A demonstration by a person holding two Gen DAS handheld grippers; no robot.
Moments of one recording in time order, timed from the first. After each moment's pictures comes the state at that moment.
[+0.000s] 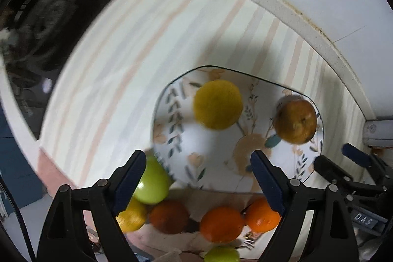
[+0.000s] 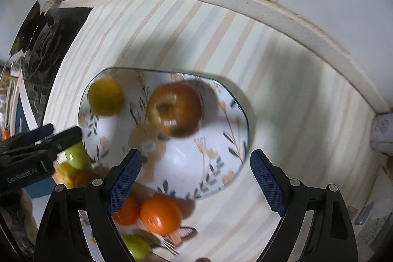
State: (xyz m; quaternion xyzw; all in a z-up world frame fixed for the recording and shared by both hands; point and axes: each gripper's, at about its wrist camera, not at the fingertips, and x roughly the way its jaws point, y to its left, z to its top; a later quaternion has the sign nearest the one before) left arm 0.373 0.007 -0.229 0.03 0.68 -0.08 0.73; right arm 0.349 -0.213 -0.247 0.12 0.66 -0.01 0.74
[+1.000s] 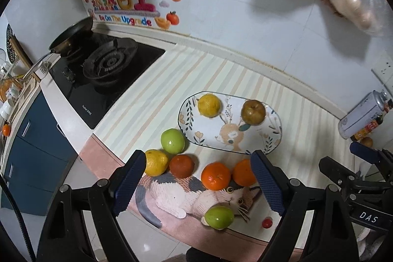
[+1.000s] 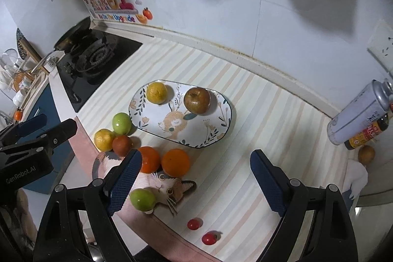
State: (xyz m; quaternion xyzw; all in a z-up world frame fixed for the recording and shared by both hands) left arm 0.200 0.011 -0.078 0.05 0.50 -0.07 0.86; right arm 0.170 -0.196 -0.082 0.07 0.51 0.01 0.86
